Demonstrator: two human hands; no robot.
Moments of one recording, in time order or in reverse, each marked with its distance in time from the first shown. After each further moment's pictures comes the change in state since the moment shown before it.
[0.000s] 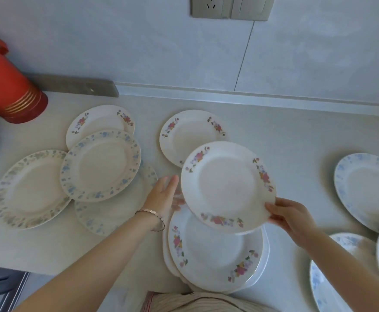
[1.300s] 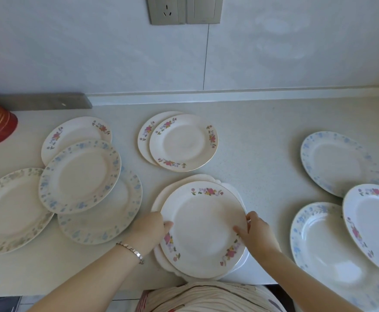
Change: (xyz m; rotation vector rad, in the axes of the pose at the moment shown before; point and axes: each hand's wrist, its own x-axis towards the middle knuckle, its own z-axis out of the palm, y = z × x) left_hand -0.010 -0.052 0.006 1.287 -0.206 0.004; right_hand -0.036 0.087 0.013 -0.964 0.249 -0.170
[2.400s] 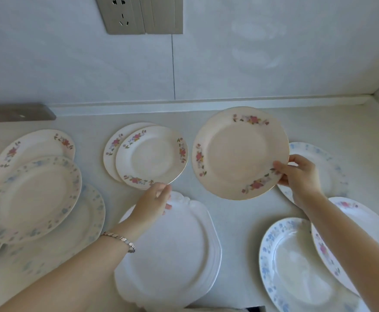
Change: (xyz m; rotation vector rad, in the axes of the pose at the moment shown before) left_hand 0.028 0.106 -0.060 -0.992 0.149 0.160; right_hand 0.089 -0.008 -0.191 0.845 0.309 0.000
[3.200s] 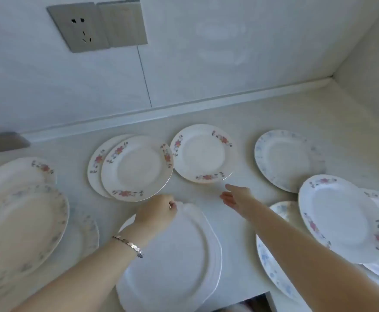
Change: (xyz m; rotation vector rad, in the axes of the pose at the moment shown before) left_hand 0.001 0.013 0.014 0.841 -0.100 0.242; right_hand -0.005 0.090 0.075 0.251 -0.010 0.615
